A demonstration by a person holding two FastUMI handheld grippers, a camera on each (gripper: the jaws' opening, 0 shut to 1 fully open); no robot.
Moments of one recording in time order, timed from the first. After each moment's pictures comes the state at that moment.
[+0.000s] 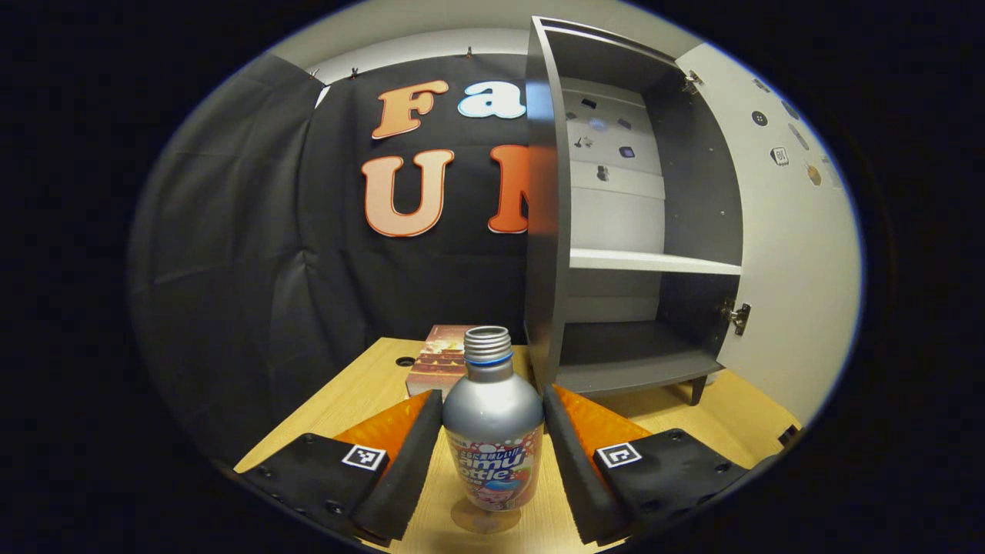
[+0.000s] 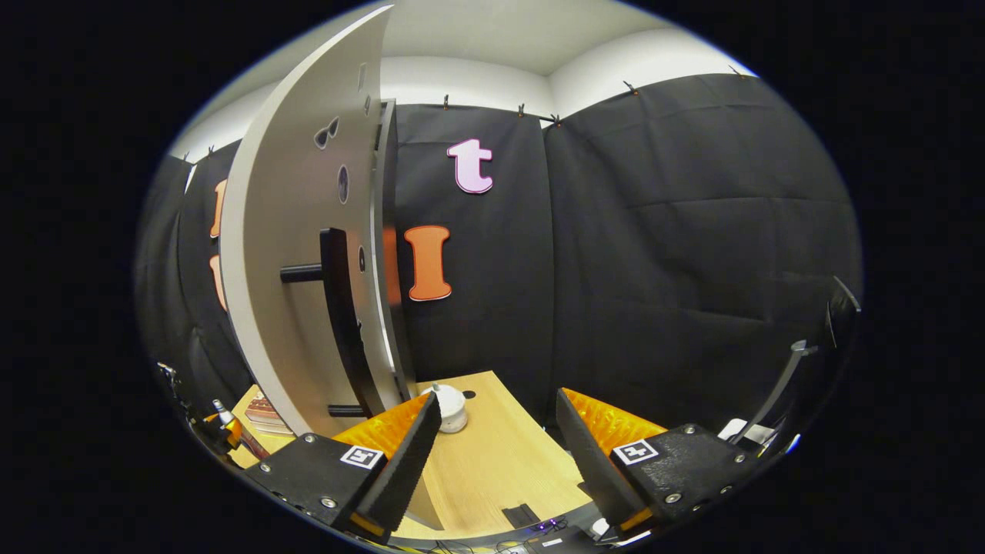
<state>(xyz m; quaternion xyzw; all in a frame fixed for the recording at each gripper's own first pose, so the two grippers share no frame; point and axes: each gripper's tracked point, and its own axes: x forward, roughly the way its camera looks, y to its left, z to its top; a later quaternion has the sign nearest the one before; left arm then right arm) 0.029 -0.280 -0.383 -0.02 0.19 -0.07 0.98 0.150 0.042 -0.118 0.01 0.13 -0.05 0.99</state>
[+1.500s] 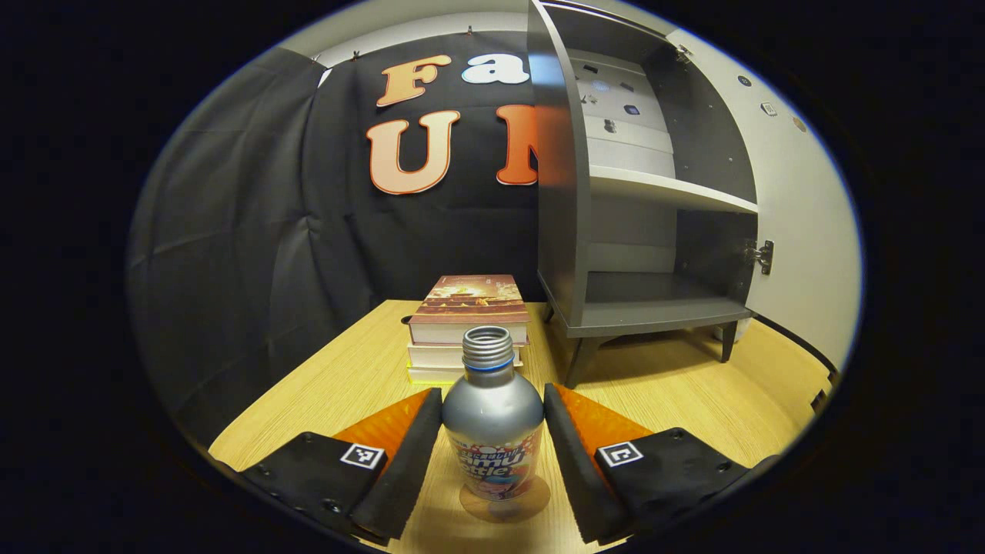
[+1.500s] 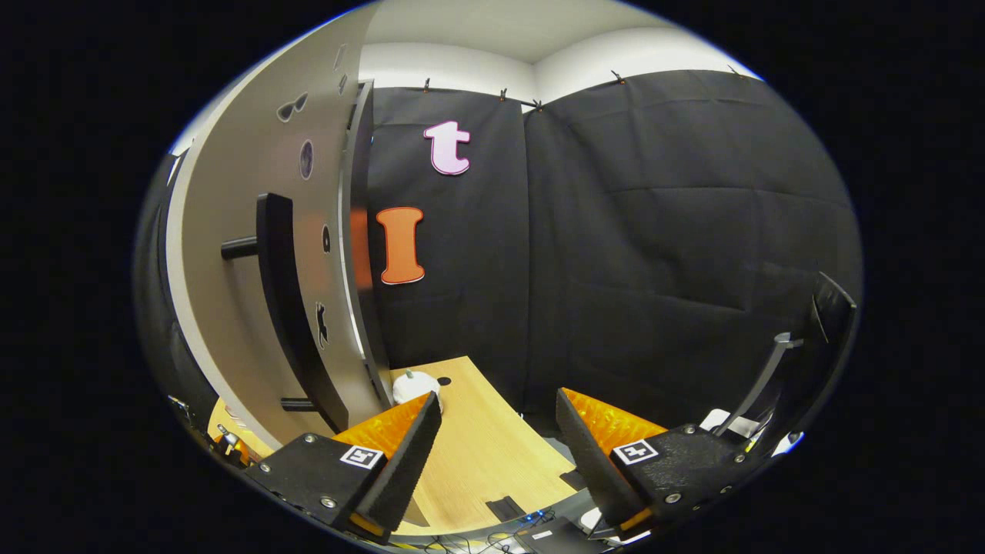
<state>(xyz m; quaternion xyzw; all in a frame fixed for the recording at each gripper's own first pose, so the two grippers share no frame) 0.013 -0.267 -0.471 0.00 0.22 -0.06 0.97 0.139 0.026 -0.129 0.01 0.17 -0.10 0.98</state>
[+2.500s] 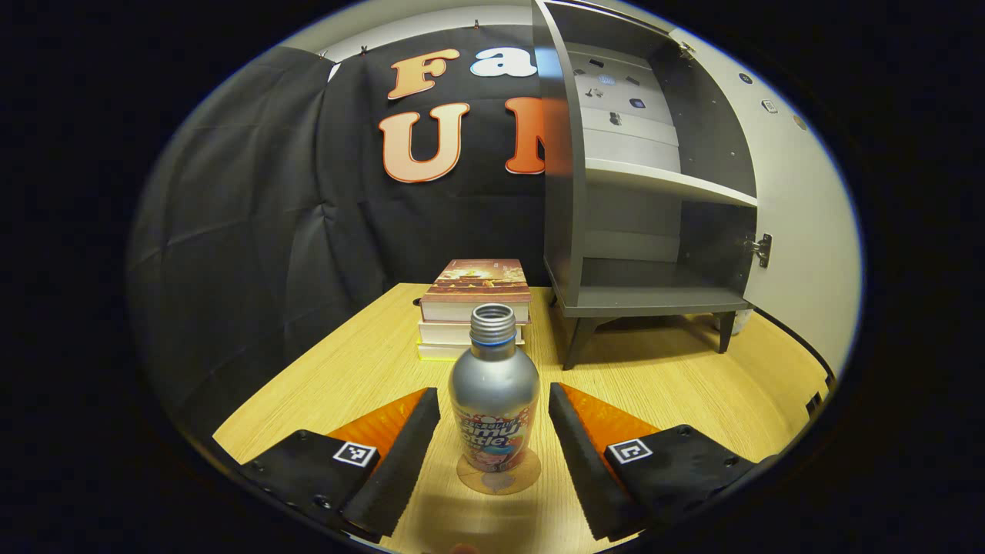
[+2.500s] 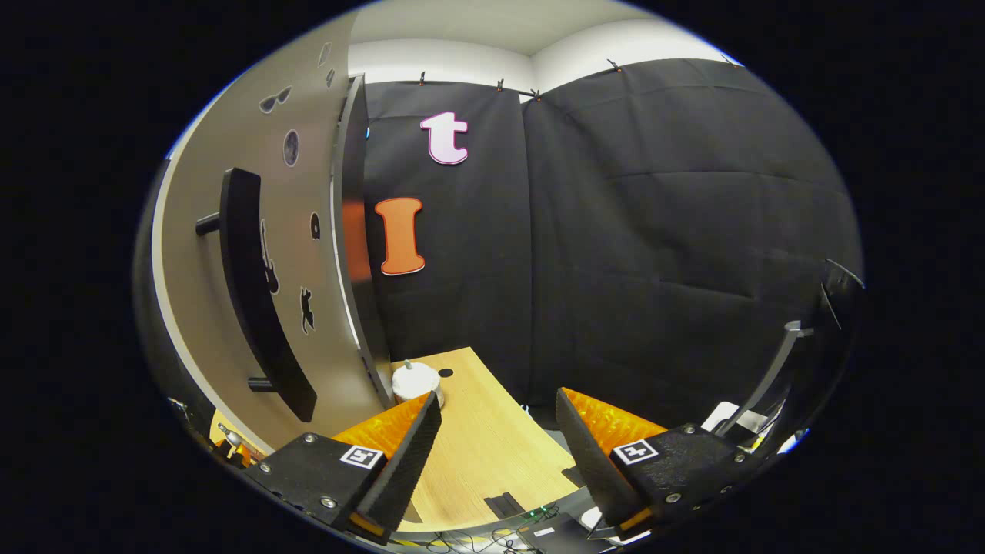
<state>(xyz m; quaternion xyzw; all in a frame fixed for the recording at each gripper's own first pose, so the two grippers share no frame) -0.026 -0.268 -0.454 0.00 0.25 -0.03 0.97 0.140 0.029 -0.135 0.02 0.18 -0.08 0.98</state>
